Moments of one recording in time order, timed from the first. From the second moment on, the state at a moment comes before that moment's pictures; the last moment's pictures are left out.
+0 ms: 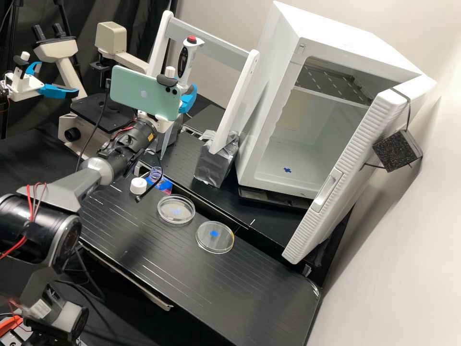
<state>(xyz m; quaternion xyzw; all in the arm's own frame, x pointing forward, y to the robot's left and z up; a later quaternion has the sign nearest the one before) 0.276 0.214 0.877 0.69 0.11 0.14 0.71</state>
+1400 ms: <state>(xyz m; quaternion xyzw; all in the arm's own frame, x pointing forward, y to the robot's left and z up) 0.266 0.159 0.821 0.69 0.08 0.13 0.70</state>
